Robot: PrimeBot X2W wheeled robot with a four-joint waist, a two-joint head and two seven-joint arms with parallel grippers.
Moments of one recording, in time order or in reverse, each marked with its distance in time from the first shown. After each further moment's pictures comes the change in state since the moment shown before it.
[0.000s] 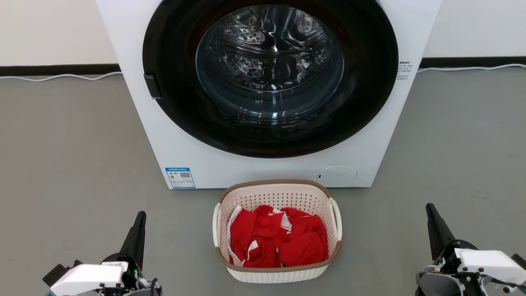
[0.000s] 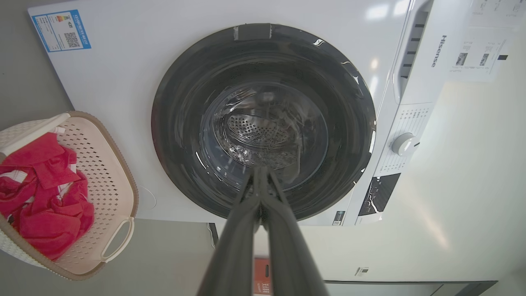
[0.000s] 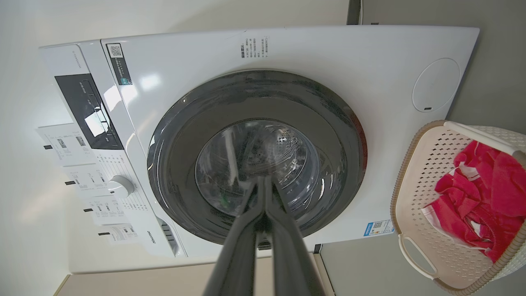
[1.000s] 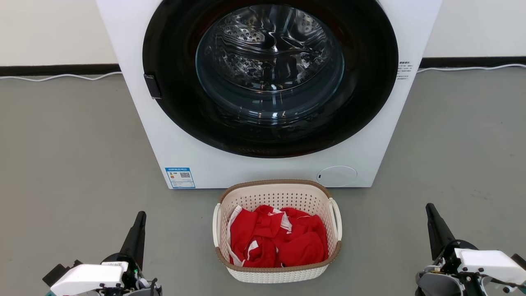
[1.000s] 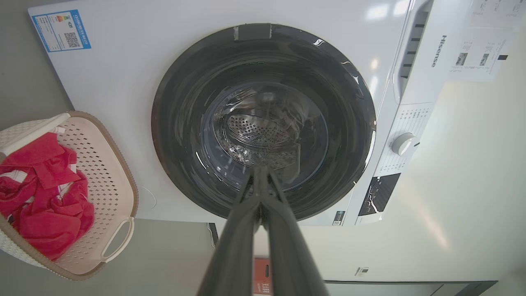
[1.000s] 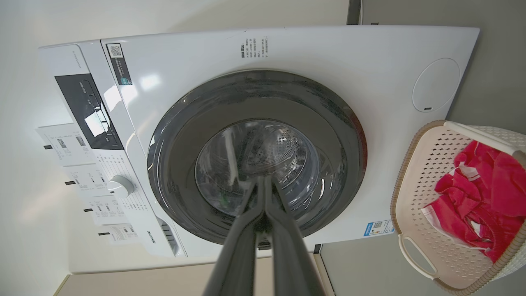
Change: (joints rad) left arm 0.000 0.000 0.000 0.000 0.000 0.000 0.000; right arm 0.000 0.000 0.000 0.000 0.000 0.000 0.000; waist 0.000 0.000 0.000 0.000
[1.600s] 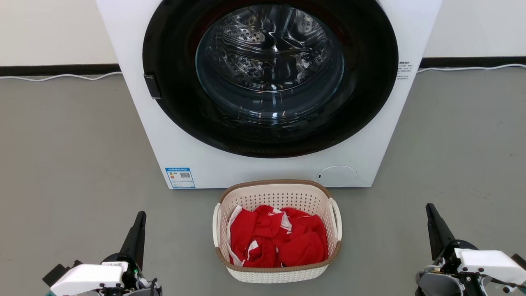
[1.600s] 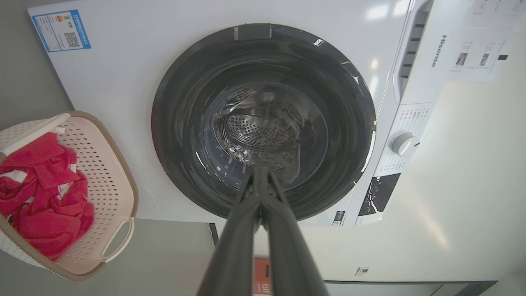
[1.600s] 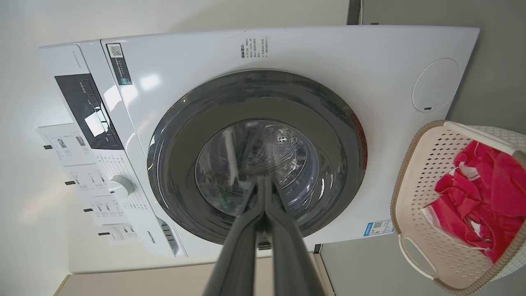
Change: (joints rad) left arm 0.000 0.000 0.000 0.000 0.000 0.000 0.000; right arm 0.000 0.000 0.000 0.000 0.000 0.000 0.000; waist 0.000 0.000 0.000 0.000
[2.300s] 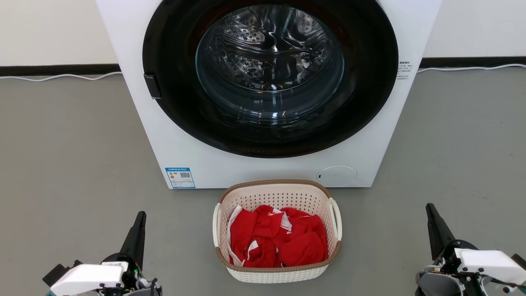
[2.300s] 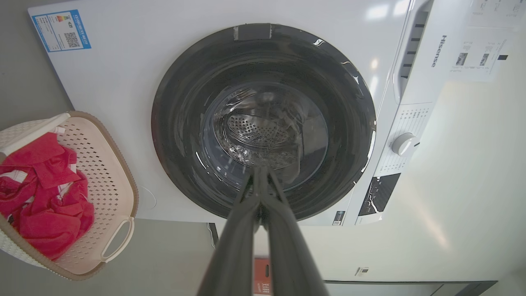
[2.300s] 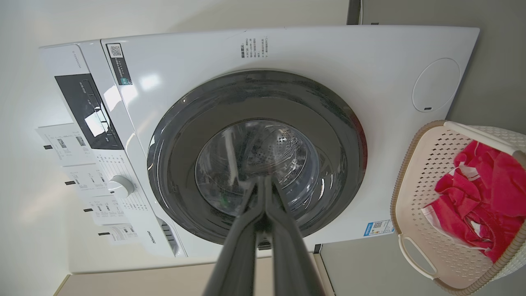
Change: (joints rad) left arm 0.000 0.000 0.000 0.000 0.000 0.000 0.000; right arm 0.000 0.000 0.000 0.000 0.000 0.000 0.000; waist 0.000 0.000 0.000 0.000
